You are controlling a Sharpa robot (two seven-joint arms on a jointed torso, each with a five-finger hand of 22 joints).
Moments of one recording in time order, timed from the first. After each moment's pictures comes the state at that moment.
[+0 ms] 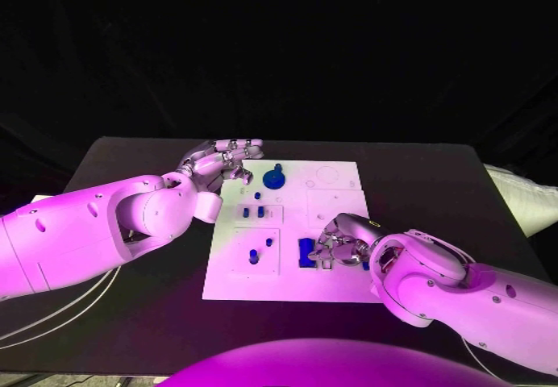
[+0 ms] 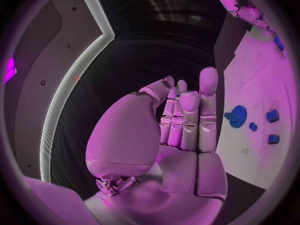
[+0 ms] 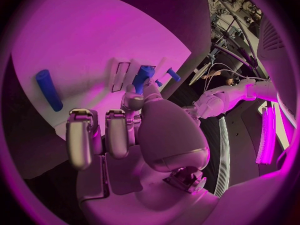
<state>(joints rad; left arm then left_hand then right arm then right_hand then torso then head) 1.15 -0.86 -0.05 1.58 0.12 -0.21 0.33 1.39 -0.13 0.41 -0.01 0.12 1.03 0.16 0.12 0.10 1.14 0.09 0.25 0.14 1.27 0.00 1.13 0.71 0.15 1.29 0.10 0.63 0.98 0.73 -0.89 0.21 1.90 -1.55 -0.28 -0.62 1.36 0.04 -0.15 0.15 0.12 1.06 0.07 0.29 0.36 1.37 -0.01 0.85 1.10 1.47 -0.07 1.44 1.31 0.05 1.47 0.04 1.47 1.31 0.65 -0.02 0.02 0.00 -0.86</state>
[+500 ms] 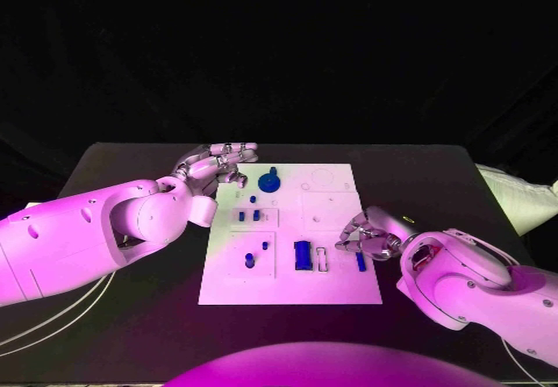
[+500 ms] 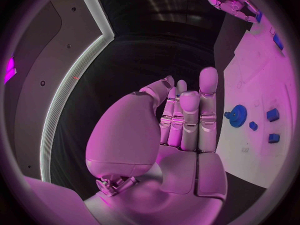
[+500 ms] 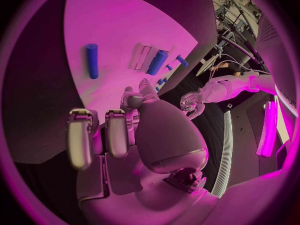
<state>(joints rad) 1.15 -0.87 -0.05 1.58 0.12 -0.21 0.33 1.39 -0.13 0.41 -0.01 0.12 1.03 0.16 0.12 0.10 1.14 0.09 0.25 0.14 1.27 0.00 1.13 0.71 0.15 1.29 0.10 0.63 0.98 0.74 -1.06 0.22 1.98 -1.51 -0.37 -0.61 1.38 0.06 -0.13 0.16 0.20 1.00 0.09 0.22 0.32 1.36 0.00 0.84 1.10 1.46 -0.07 1.44 1.31 0.05 1.47 0.04 1.47 1.31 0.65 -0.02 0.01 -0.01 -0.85</state>
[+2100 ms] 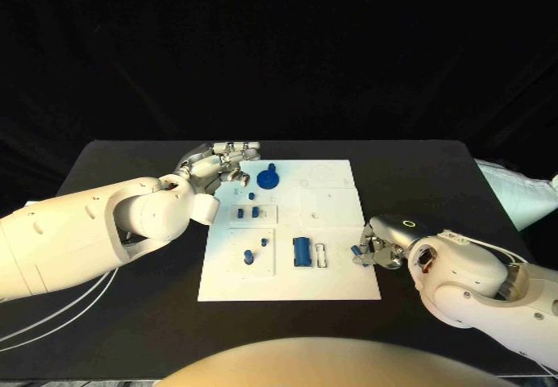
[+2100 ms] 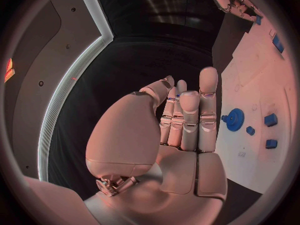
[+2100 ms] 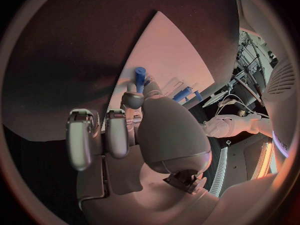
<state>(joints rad) 1.14 -0.88 -0.05 1.58 0.12 -0.20 0.32 1.39 -0.13 0.41 -0.01 0.12 1.03 0.16 0.12 0.10 1.14 0.09 0.25 0.14 1.27 0.00 1.13 0.71 0.15 1.29 0.10 0.63 0.98 0.71 -1.05 0.22 1.90 -1.80 -0.14 -0.61 1.41 -0.01 -0.11 0.22 0.16 1.09 0.07 0.24 0.34 1.37 -0.01 0.82 1.09 1.46 -0.07 1.44 1.31 0.05 1.47 0.04 1.48 1.31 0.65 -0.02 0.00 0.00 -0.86</state>
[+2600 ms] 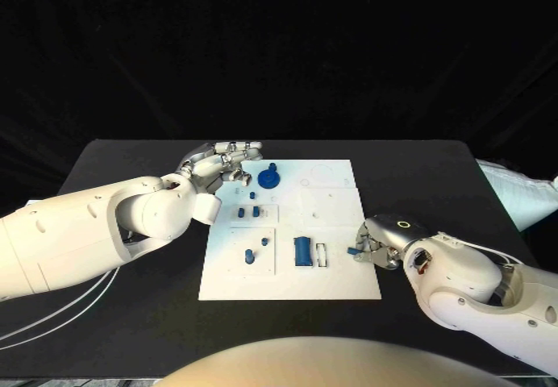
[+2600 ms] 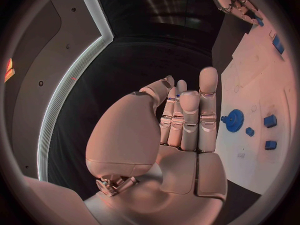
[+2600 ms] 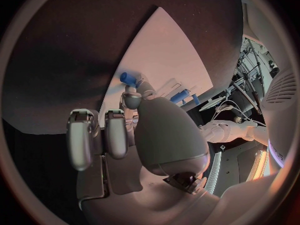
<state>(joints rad) 1.14 -0.87 -0.05 1.58 0.12 -0.20 0.32 1.39 -0.13 0.41 -0.01 0.12 1.03 0.16 0.12 0.10 1.14 0.08 0.26 0.14 1.27 0.00 1.13 0.71 0.16 1.29 0.10 0.63 0.98 0.70 -1.03 0.22 1.90 -1.89 -0.13 -0.61 1.50 0.00 0.03 0.17 0.10 1.09 0.07 0.22 0.34 1.36 -0.01 0.80 1.08 1.46 -0.07 1.44 1.31 0.05 1.47 0.03 1.48 1.31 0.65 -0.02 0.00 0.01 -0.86</state>
